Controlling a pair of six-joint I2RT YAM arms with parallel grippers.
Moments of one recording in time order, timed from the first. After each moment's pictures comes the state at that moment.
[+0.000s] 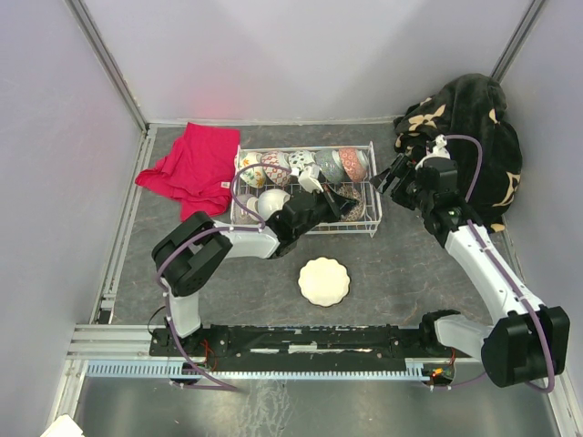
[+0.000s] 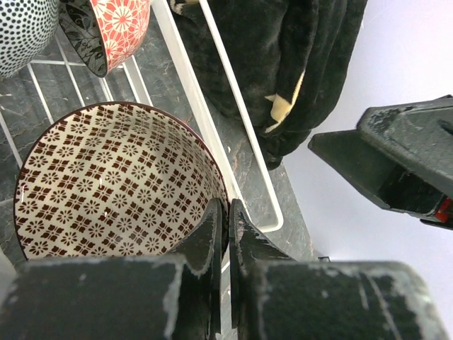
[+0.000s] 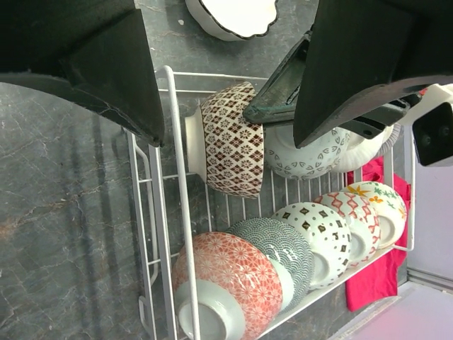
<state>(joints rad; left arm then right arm) -0.87 1.87 0.98 0.77 -0.04 -0.93 0.19 1.14 0.89 -0.22 -0.10 0.68</state>
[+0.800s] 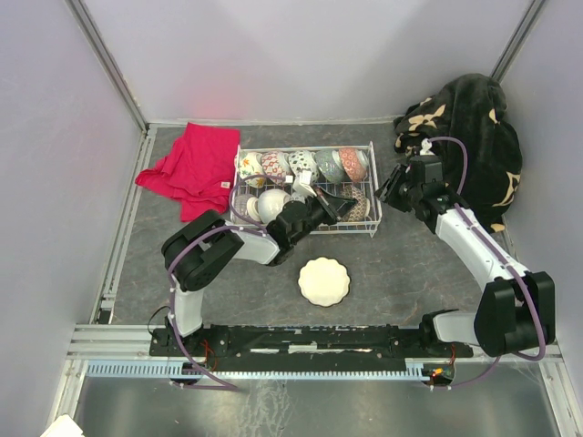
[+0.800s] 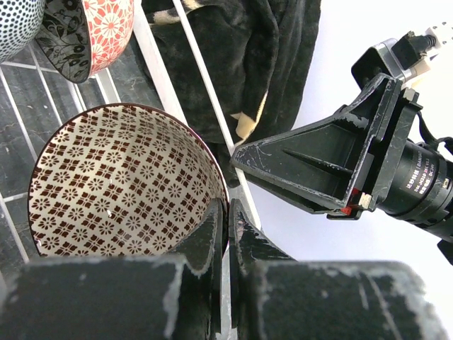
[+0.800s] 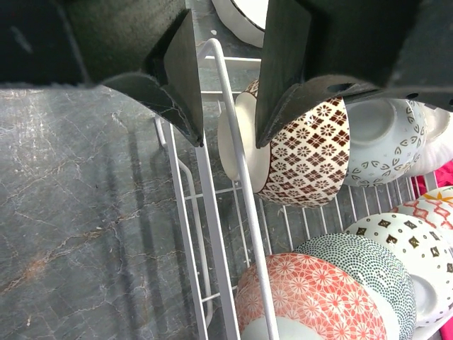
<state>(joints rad) -0.87 1.94 0.89 1.08 -0.05 -1.04 0.19 1.31 0.93 -0.30 -0.07 0.63</state>
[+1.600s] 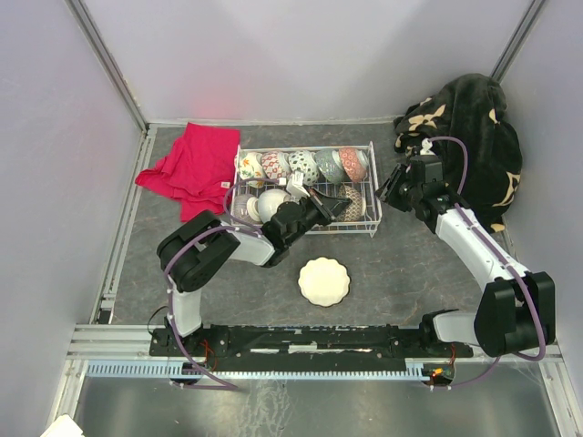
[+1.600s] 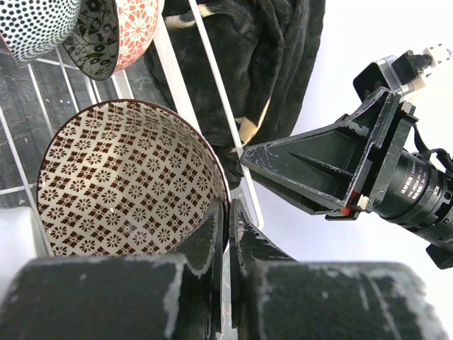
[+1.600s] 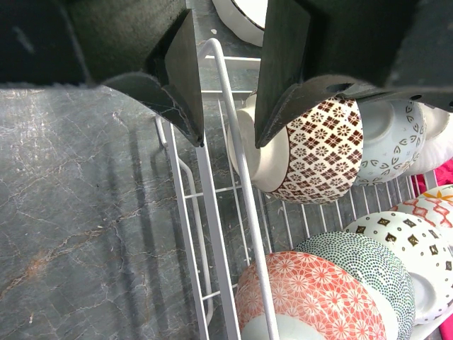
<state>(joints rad) -0.85 1.92 0.84 1.08 -0.05 -1.09 0.19 1.31 0.93 -0.30 -0.06 0.63</state>
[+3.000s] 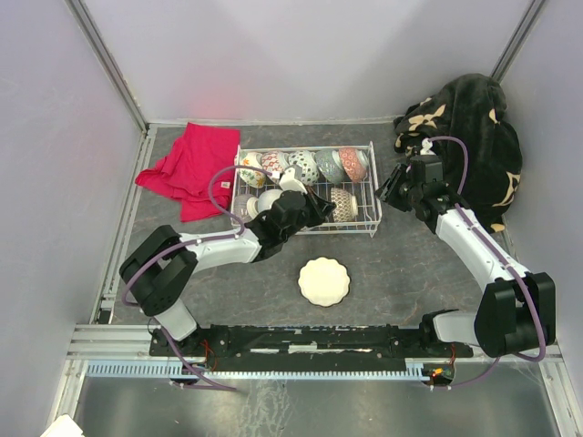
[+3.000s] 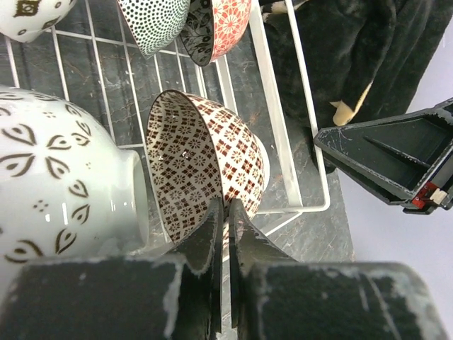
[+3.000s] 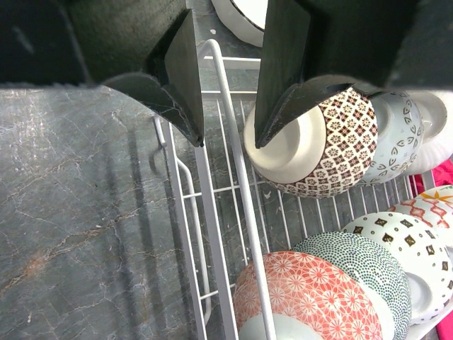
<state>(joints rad) -0.86 1.66 0.89 0.45 -0.21 -0.91 0.19 1.30 0.93 -0.30 -0.06 0.63</state>
